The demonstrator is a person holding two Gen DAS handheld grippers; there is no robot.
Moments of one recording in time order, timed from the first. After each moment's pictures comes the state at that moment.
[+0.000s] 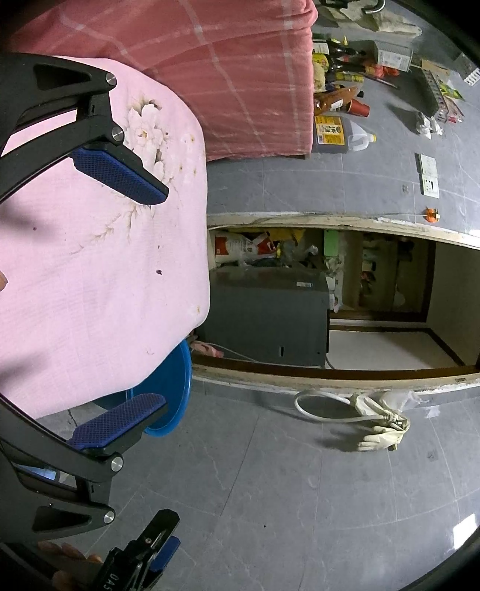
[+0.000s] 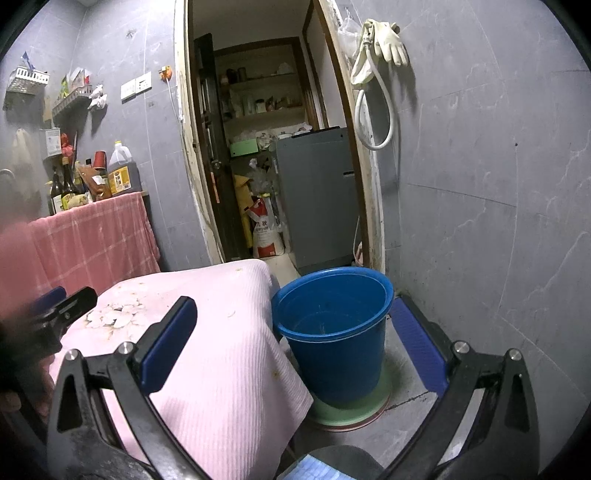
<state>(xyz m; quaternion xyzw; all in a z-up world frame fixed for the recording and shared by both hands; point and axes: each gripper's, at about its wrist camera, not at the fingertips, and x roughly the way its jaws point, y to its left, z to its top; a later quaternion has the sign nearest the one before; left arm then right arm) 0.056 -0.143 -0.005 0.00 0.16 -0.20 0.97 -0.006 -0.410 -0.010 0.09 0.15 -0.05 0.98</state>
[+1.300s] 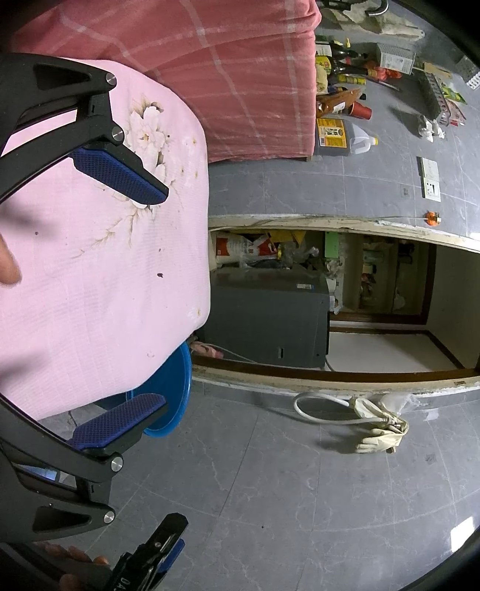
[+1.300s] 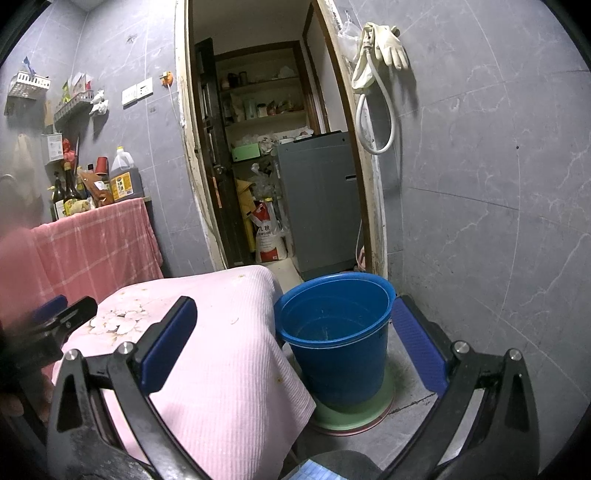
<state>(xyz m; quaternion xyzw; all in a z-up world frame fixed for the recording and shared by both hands) 0.054 -0.142 -0.004 0.00 0.16 -0.19 0.97 -0.004 -0.410 -0.004 0.09 0.14 -0.05 0.98</state>
